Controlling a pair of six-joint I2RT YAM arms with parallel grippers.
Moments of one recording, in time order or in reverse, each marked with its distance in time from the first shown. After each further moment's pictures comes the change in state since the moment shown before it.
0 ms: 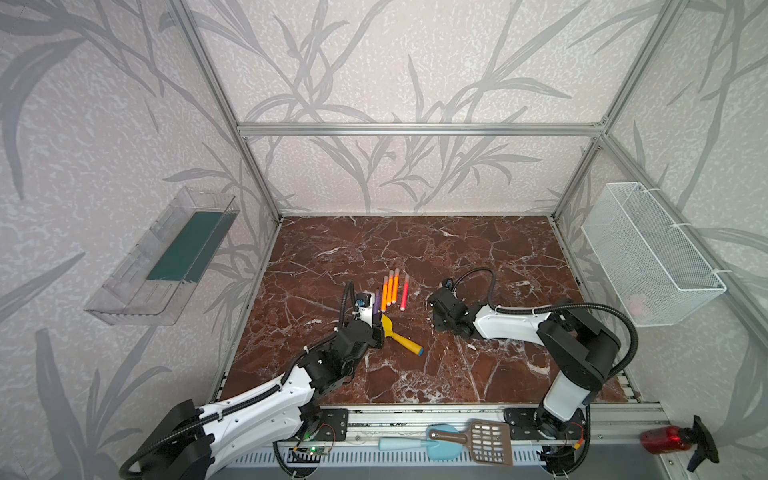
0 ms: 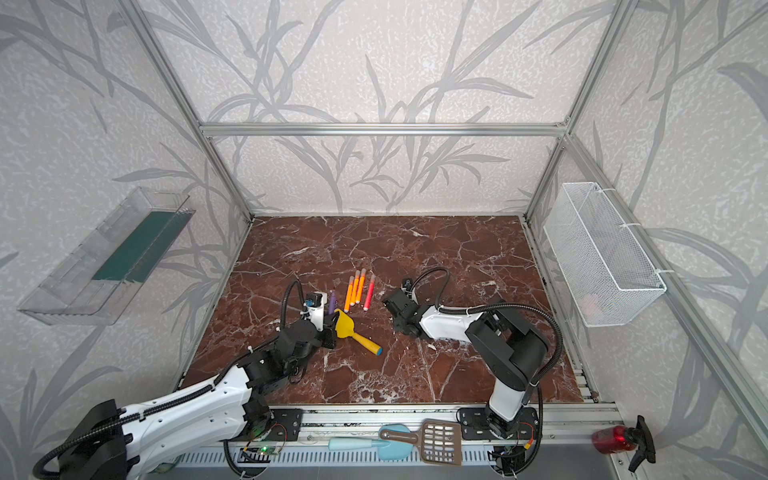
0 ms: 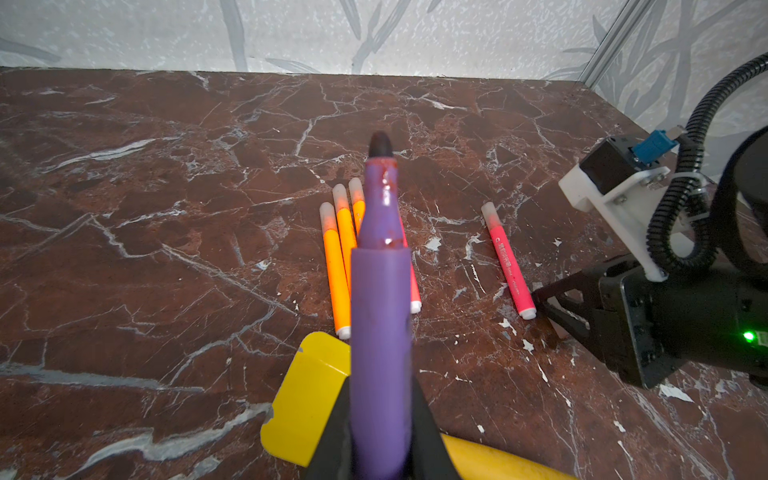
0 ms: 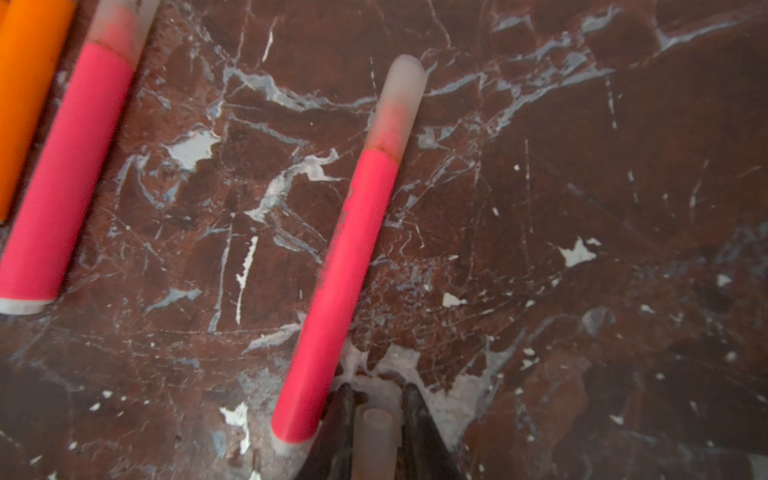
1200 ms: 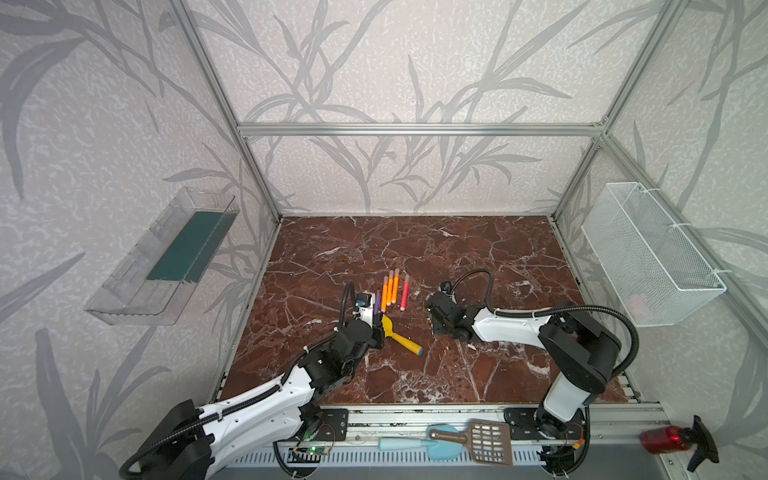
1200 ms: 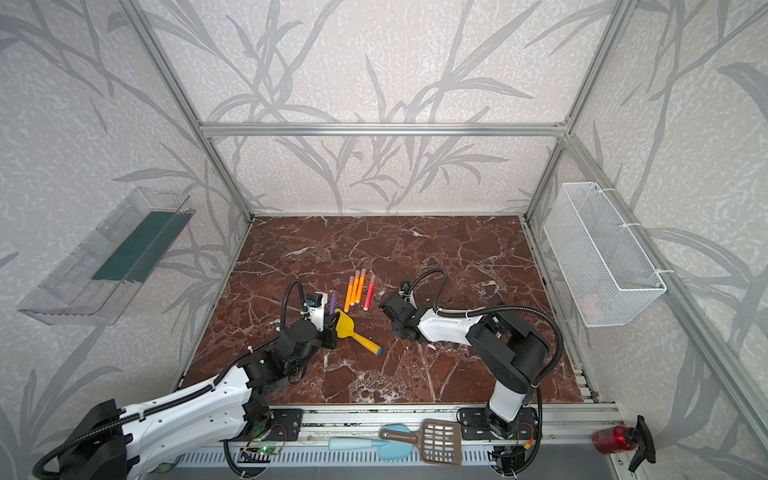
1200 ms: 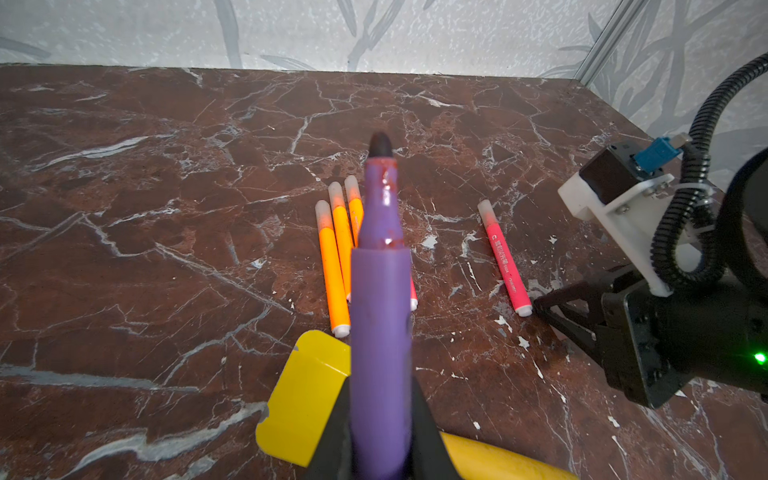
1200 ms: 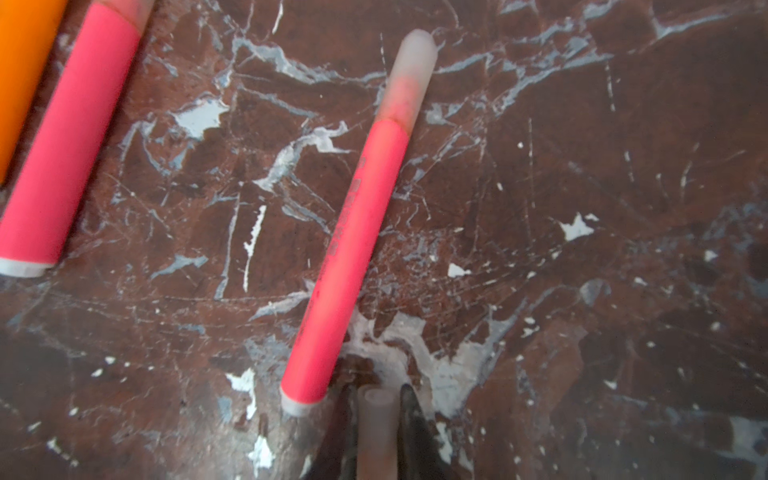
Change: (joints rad) left arm 0.000 0.000 0.001 -0.003 0.026 -0.003; right arm 0.043 -0.035 -0.027 -0.027 0.018 0.010
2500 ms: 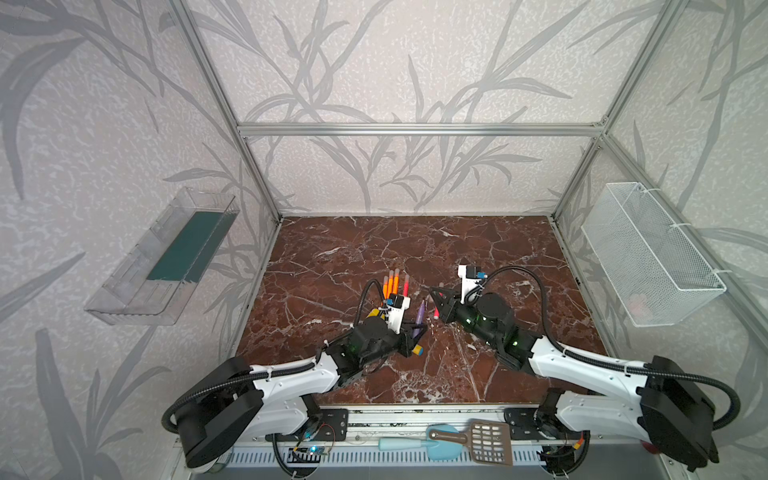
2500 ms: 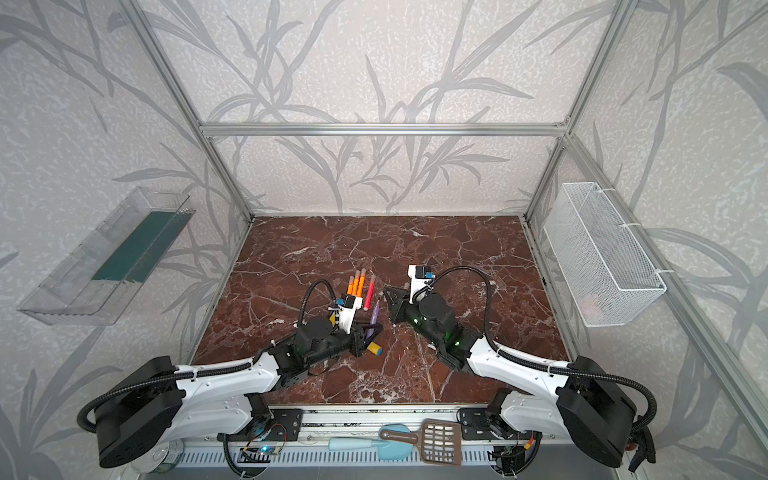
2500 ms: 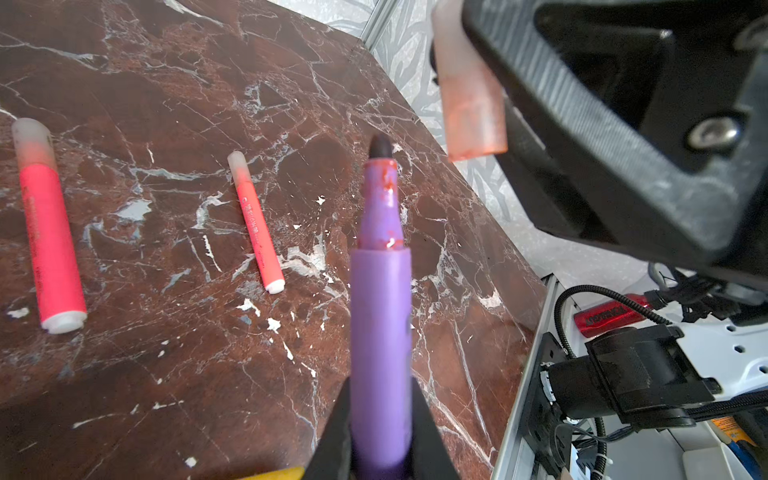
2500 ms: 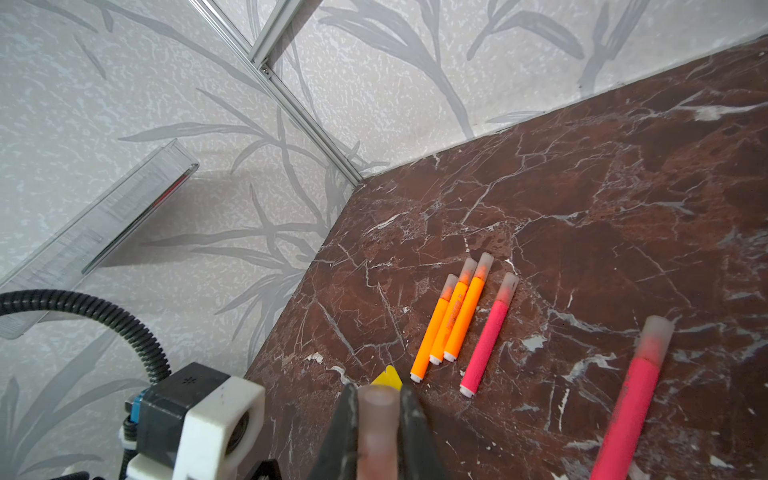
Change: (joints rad) left arm -0.060 0.321 0.031 0.455 0.521 -0.216; right arm 0.008 -0.522 -0.296 0.708 -0.244 0.039
